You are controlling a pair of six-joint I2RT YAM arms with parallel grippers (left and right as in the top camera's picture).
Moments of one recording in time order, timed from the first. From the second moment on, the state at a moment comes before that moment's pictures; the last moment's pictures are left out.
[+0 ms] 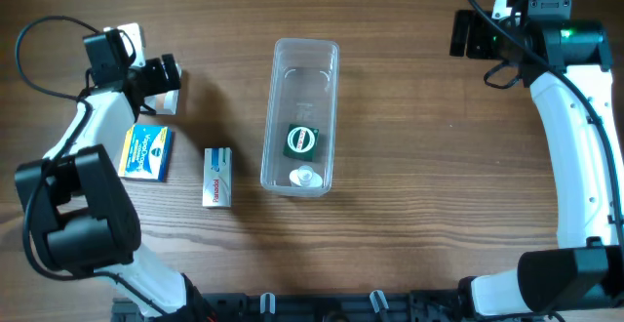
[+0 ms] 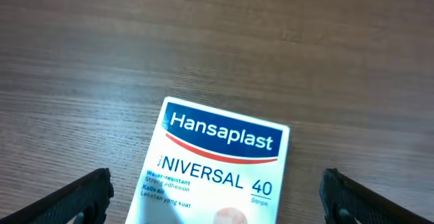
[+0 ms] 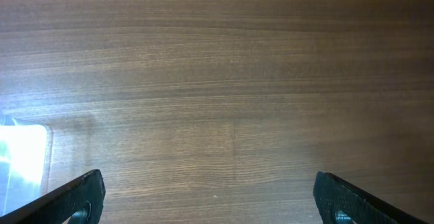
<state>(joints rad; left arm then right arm) 0.23 1.88 1.16 -0.15 0.07 0.02 0.04 1.64 1.70 -0.99 0.15 0.06</state>
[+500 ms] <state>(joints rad) 0.23 1.98 1.16 -0.15 0.05 0.03 0.04 1.64 1.70 -0.99 0.15 0.06</state>
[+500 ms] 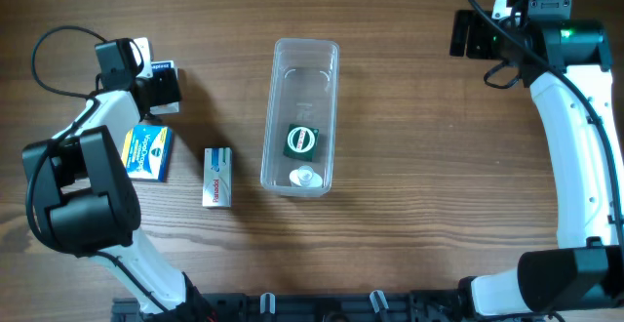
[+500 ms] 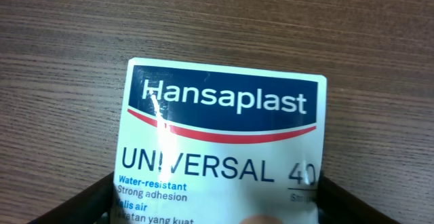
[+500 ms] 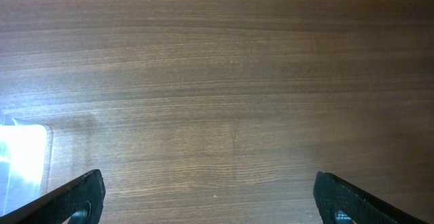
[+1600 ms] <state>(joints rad) -0.21 1.49 1.16 -0.09 0.09 0.05 0.04 1.64 1.70 -0.99 0.15 0.06</state>
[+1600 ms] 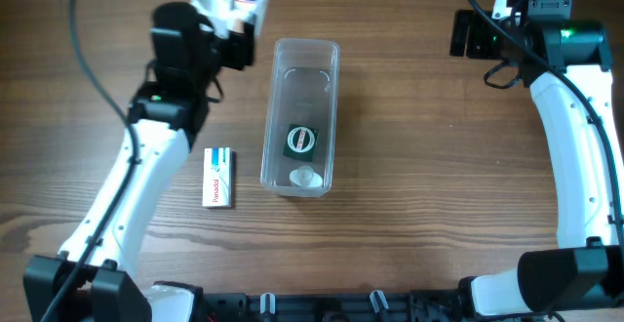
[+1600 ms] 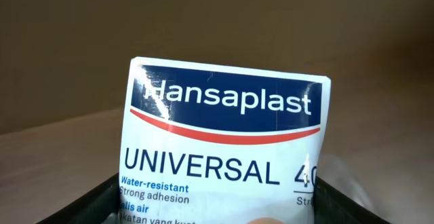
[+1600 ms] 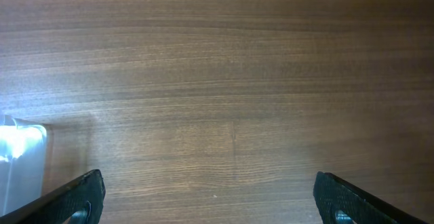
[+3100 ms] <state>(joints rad) -0.54 1.82 1.16 -0.19 -0.16 -0.49 0.04 1.64 1.70 -0.99 0.15 0.06</state>
